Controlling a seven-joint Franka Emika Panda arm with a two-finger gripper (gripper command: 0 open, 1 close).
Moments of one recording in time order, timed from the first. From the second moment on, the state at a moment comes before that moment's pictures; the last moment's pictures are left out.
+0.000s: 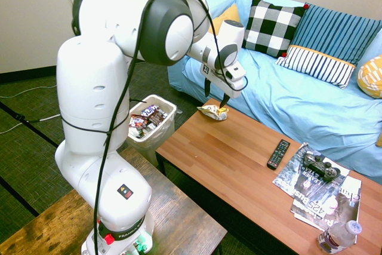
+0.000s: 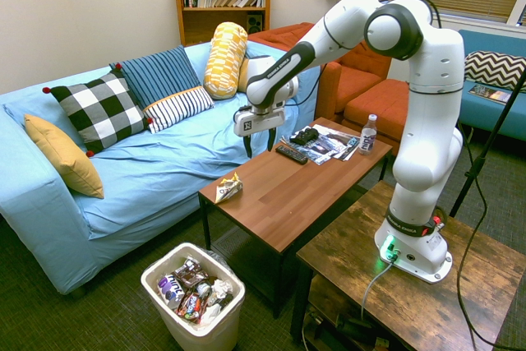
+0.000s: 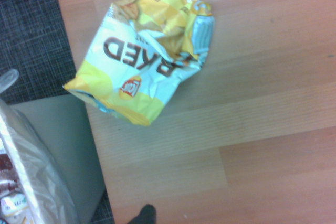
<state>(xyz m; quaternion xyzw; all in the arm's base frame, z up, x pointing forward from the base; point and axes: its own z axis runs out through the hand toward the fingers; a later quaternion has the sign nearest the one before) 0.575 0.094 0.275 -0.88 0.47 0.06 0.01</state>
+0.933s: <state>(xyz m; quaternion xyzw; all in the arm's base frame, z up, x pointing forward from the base) 0.672 0.117 0.131 -0.86 0.50 0.12 -0.05</state>
